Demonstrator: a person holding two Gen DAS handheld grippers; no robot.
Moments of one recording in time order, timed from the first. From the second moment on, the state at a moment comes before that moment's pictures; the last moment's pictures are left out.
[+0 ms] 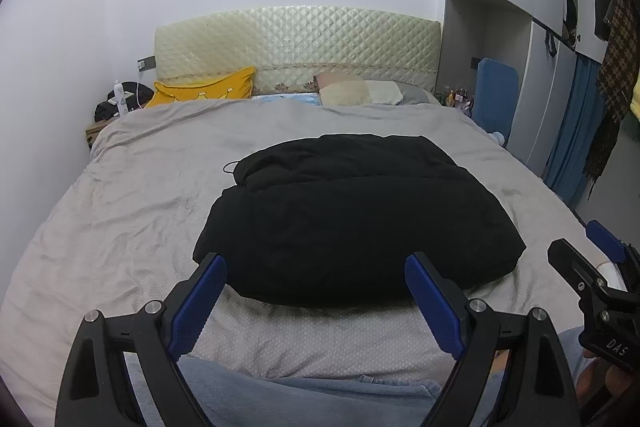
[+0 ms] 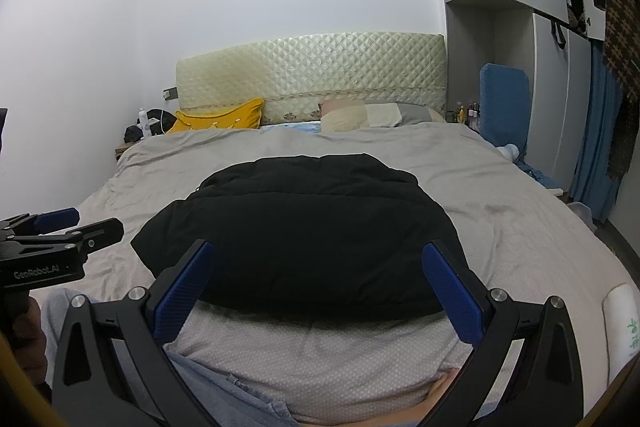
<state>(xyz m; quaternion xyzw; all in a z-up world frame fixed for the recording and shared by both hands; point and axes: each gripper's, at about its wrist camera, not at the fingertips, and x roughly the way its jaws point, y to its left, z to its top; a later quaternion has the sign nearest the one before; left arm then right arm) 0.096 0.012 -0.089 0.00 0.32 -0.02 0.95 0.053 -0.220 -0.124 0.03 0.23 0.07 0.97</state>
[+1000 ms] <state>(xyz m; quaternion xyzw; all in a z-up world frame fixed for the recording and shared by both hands) 0.100 0.016 -0.091 -0.01 0.32 -0.01 0.95 0.055 -0.222 -0.127 0.03 0.24 0.07 0.97</state>
